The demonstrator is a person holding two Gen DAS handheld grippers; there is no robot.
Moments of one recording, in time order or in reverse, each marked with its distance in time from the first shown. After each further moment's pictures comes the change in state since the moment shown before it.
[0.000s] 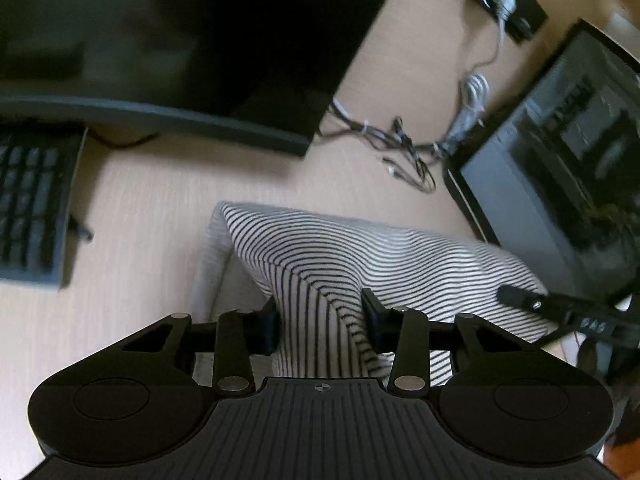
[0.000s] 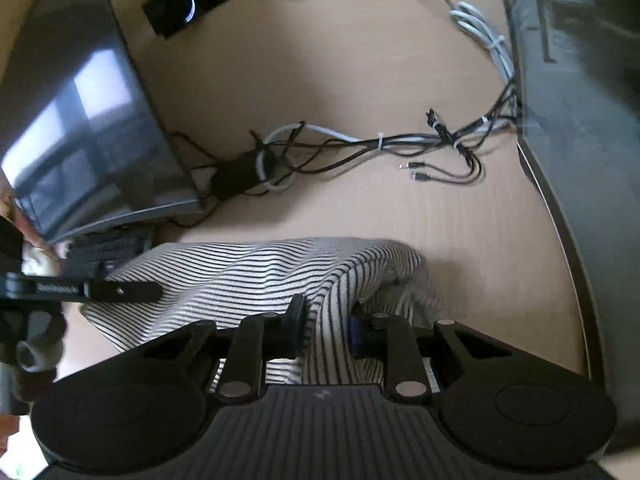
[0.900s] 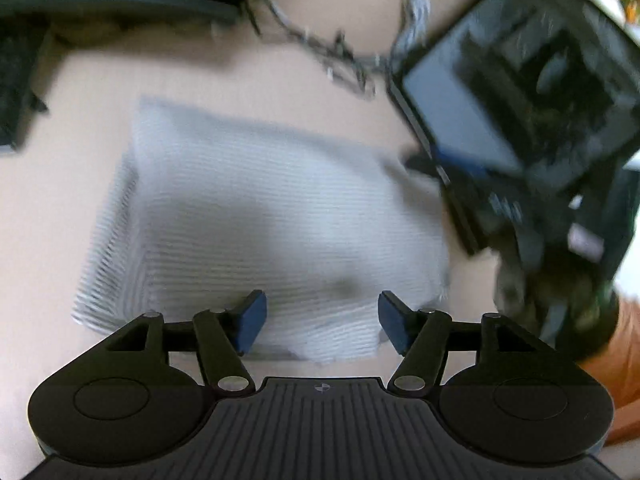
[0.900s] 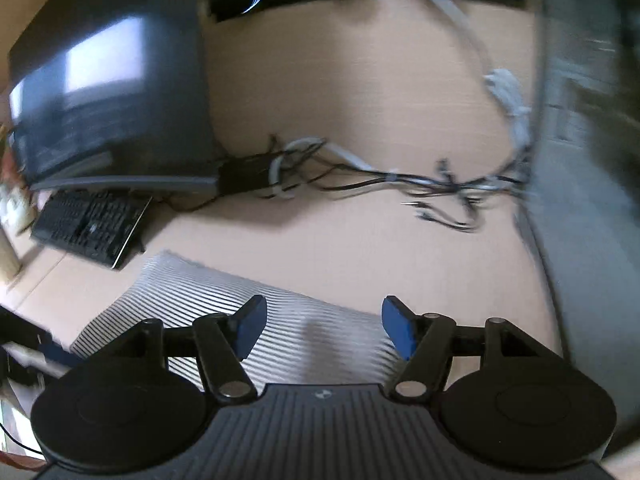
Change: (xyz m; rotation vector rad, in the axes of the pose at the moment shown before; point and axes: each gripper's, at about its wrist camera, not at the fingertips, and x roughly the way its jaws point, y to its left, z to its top) left arm 0.007 -0.022 -0.062 0.013 0.189 -0.125; right arm 0.033 0.039 -0.005 -0.298 -0.076 -0.121
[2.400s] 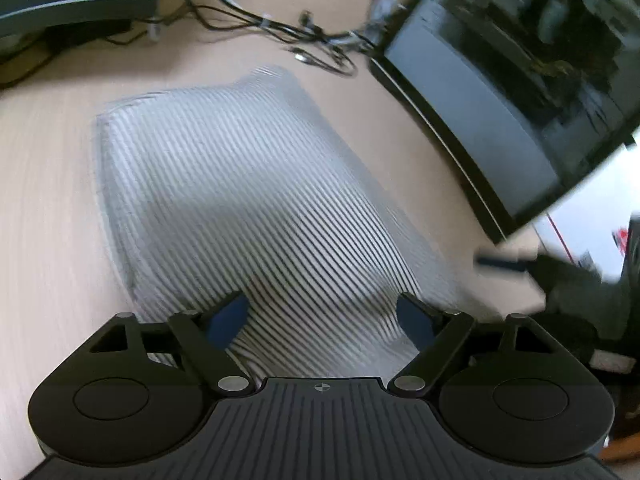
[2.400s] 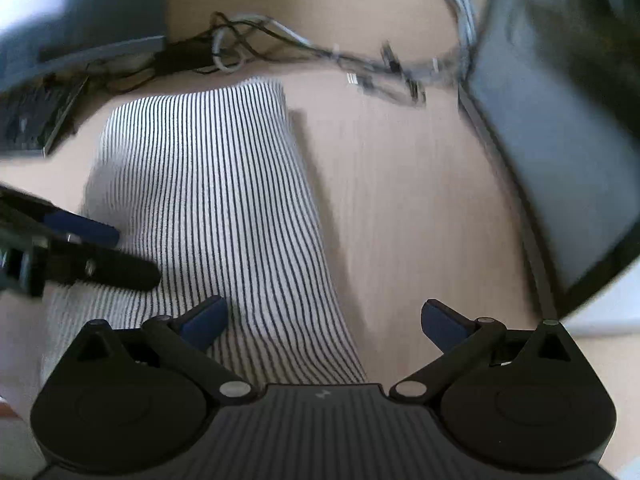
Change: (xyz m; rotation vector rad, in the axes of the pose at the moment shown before) left arm 0.065 0.002 0.037 0.153 -0.032 0.025; right arm -0.002 0.012 -0.073 0.205 0.284 -0.190
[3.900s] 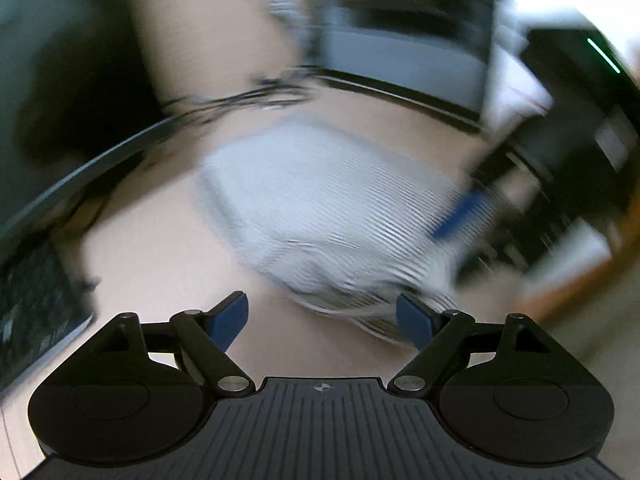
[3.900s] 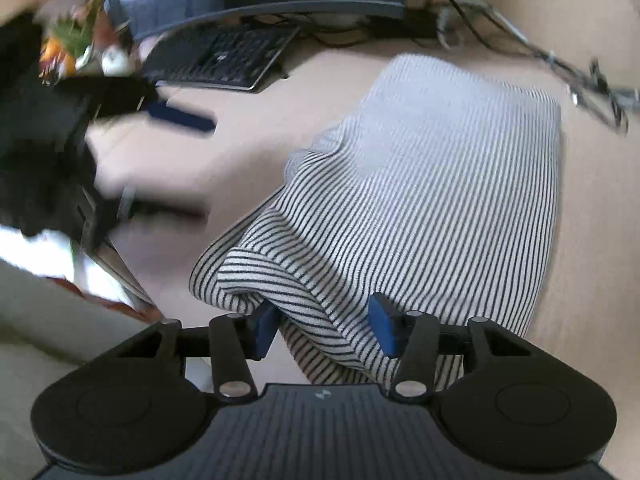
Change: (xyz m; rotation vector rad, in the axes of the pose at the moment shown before) left arm -0.100 -0.028 -0.087 0.697 -0.083 0.159; right arm -0.024 0.072 -0.009 -0.347 0.110 0.410
